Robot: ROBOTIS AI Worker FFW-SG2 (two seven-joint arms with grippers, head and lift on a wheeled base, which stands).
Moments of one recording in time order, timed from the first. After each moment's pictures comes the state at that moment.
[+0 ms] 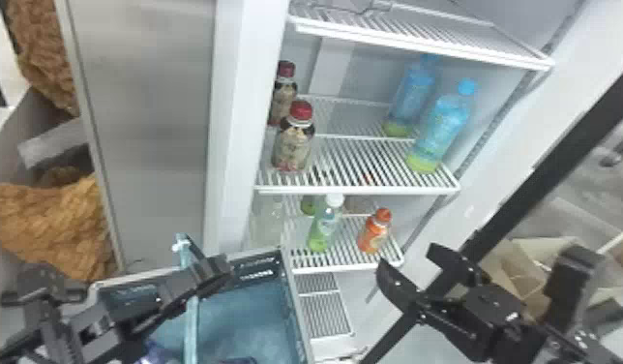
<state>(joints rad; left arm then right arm) 0.12 0.11 0.02 -1.62 1.34 1.13 -0.63 0.75 -0.09 -0.48 -2.59 -0.37 0.64 0.49</state>
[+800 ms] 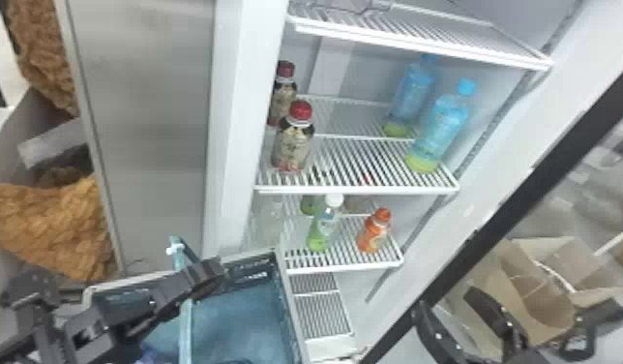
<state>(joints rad) 0.13 0.10 0.05 -1.62 1.33 1.13 -0.63 0.96 -0.03 -0.49 -2.29 -0.45 0.00 0.56</state>
